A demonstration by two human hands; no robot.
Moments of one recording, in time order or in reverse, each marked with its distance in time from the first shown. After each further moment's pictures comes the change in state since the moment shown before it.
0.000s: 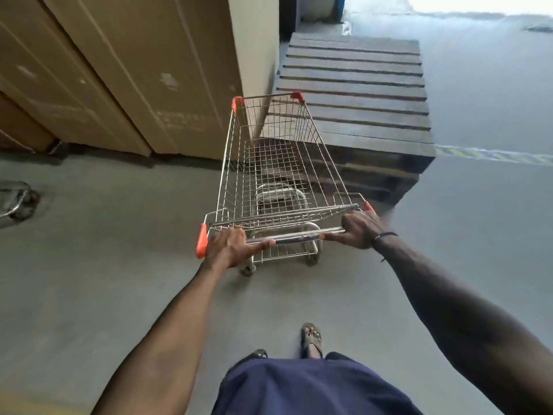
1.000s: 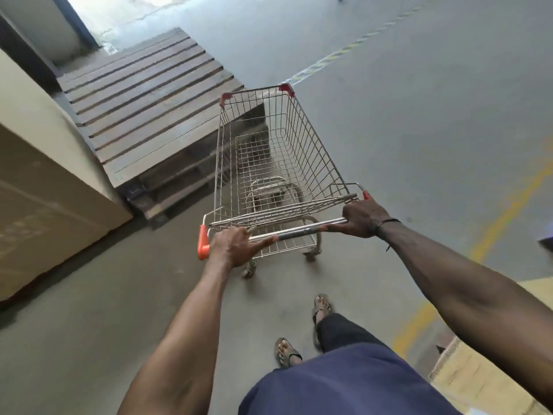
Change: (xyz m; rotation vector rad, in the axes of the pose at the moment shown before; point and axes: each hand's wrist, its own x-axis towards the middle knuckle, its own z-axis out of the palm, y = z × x) left_hand -0.028 0.113 0.025 0.315 -0.126 0.751; right_hand -0.284 -0.063 0.070 0.267 -0.026 0.821
